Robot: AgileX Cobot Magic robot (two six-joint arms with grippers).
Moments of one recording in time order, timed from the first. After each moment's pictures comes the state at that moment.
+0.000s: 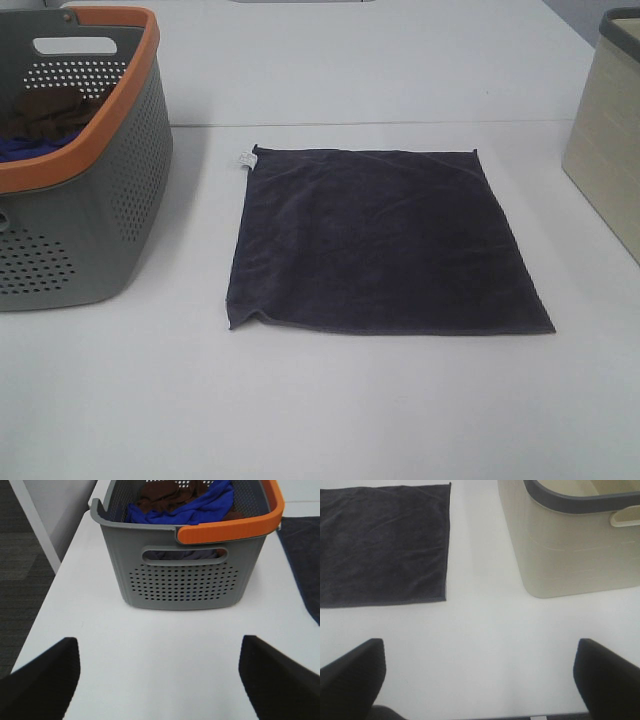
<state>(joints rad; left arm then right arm) 0.08 0.04 -0.52 0.03 1.01 0.03 0.19 0.16 -0.60 -0.15 1.12 0.24</state>
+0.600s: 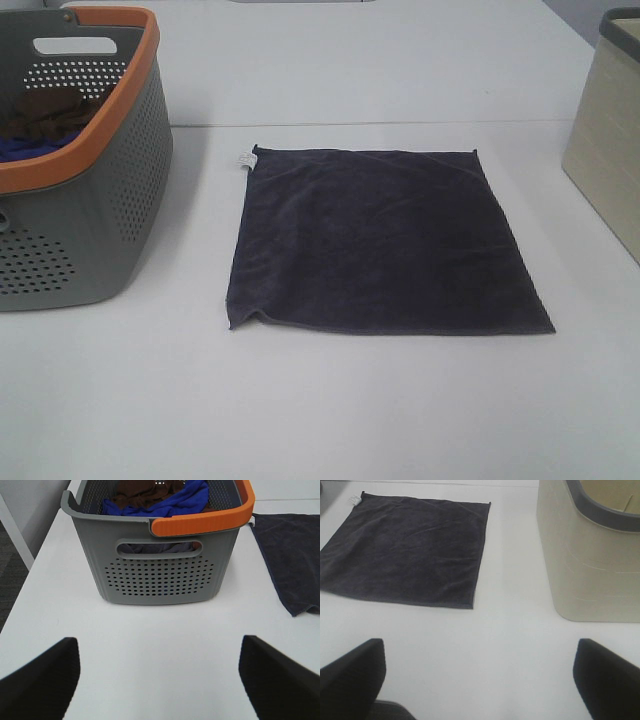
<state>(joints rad) 0.08 0.00 -0.50 -0.06 1.03 0.06 0.19 0.00 -0.50 -0.03 1.07 0.08</state>
